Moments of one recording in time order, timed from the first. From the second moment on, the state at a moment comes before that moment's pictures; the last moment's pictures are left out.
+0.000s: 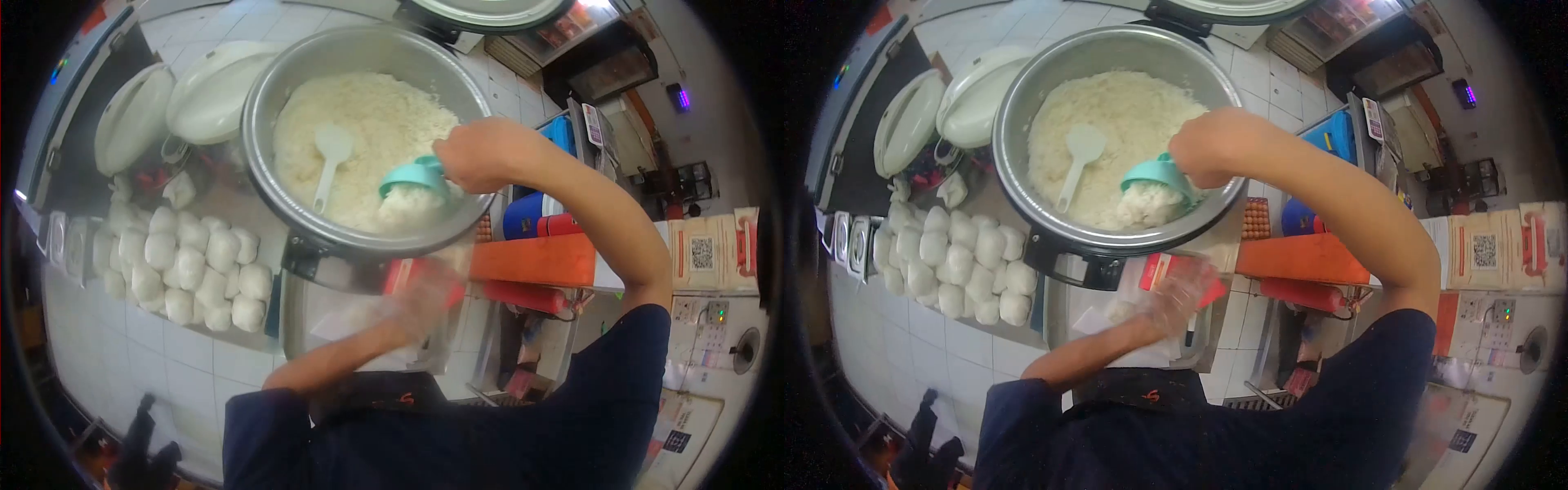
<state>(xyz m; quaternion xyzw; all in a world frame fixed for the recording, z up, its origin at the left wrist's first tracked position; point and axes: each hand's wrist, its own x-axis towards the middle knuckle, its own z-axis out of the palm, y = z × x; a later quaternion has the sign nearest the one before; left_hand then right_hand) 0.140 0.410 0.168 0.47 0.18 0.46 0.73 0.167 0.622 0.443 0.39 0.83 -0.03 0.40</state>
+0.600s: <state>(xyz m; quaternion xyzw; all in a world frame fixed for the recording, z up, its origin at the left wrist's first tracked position) -0.043 0.369 0.250 0.63 0.43 0.25 0.59 0.186 0.679 0.419 0.20 0.89 -0.22 0.35</state>
